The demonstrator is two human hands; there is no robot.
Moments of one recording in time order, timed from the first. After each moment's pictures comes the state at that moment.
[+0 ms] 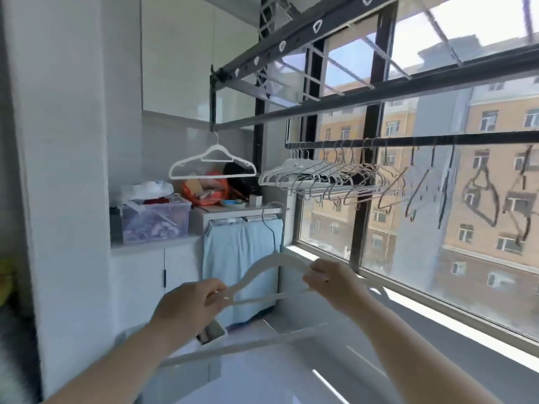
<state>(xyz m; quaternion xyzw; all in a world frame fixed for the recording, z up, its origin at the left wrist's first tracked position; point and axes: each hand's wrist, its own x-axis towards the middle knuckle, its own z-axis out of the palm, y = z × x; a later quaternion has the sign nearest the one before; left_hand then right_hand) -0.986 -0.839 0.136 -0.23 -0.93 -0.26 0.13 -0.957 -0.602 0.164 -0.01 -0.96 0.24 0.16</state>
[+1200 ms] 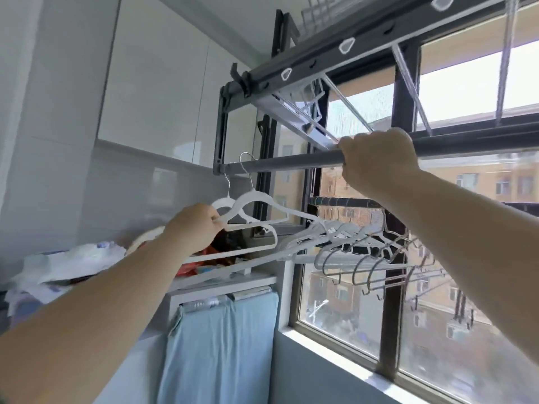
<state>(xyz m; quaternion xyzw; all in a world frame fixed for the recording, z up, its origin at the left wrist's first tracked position) -1.490 -0.854 0.323 -0.22 -0.89 -0.30 0.26 -1.349 -0.665 0.413 -0.16 -0.80 -0.37 0.44</state>
